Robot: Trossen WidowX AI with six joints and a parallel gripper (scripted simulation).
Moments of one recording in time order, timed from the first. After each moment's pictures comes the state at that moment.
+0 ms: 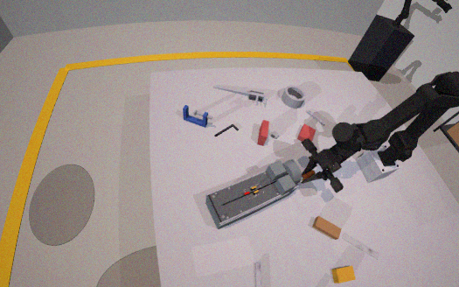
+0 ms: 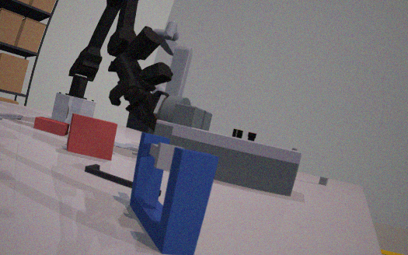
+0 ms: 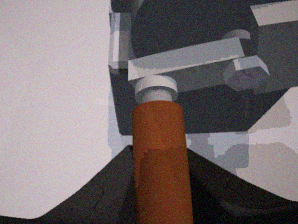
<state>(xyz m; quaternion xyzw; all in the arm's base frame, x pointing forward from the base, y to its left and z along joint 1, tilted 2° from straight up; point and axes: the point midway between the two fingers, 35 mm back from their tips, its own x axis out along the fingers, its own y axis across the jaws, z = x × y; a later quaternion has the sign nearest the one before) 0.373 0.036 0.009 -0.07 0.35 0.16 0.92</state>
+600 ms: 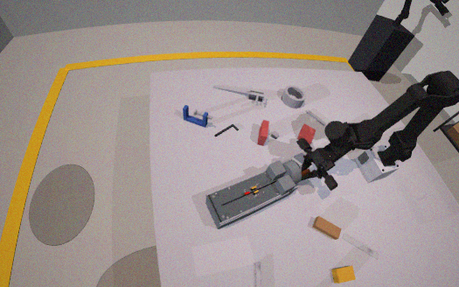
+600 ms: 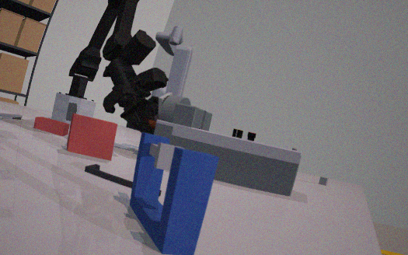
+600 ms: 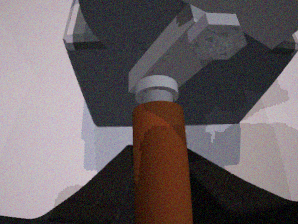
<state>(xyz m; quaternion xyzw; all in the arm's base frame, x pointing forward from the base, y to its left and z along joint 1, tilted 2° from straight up) 0.379 0.022 -0.007 -0.07 0.35 0.16 0.92</state>
